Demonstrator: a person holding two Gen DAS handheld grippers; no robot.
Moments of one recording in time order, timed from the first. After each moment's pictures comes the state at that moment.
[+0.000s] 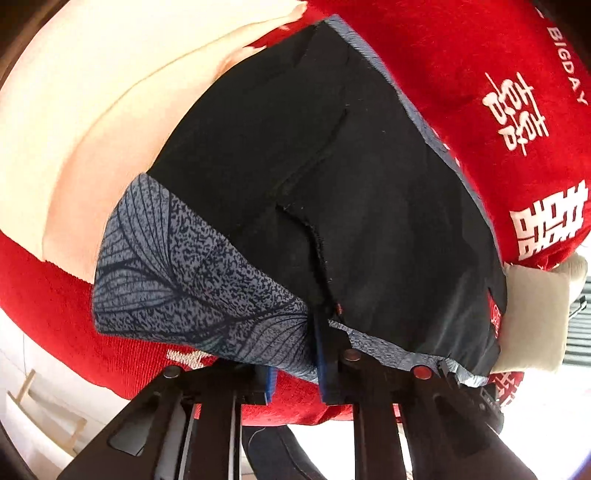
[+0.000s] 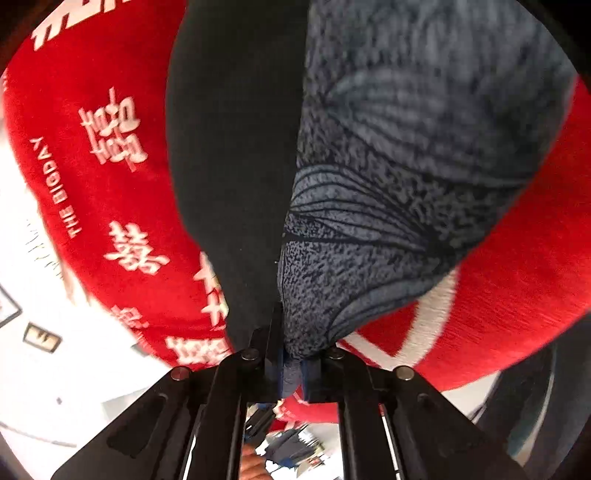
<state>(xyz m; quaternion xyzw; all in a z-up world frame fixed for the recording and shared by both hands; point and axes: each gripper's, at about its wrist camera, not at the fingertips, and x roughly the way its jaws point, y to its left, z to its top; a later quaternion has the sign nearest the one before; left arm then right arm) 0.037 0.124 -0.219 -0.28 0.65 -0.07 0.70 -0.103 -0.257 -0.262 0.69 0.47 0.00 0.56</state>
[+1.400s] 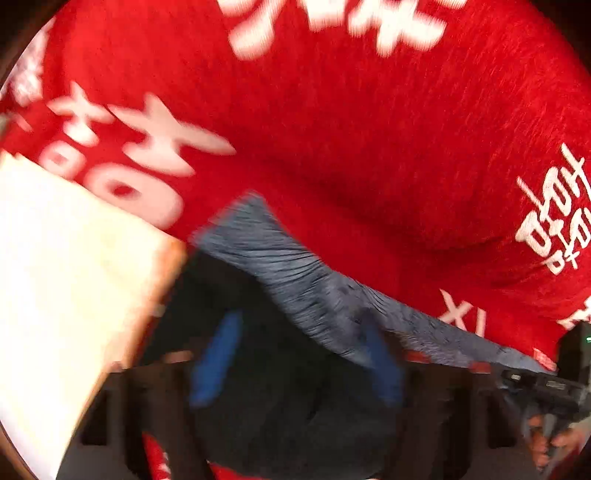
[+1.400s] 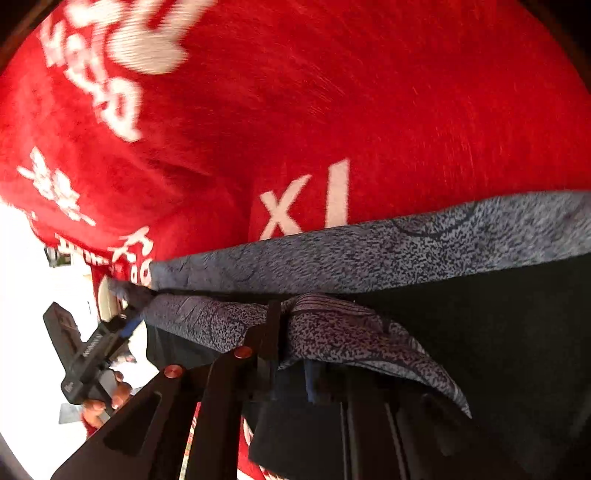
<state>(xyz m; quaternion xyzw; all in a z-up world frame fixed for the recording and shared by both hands) 0.266 0.066 -0.157 -0.14 0.55 0.05 0.82 0.263 -0.290 -0.242 0.33 0.68 0.15 0.64</state>
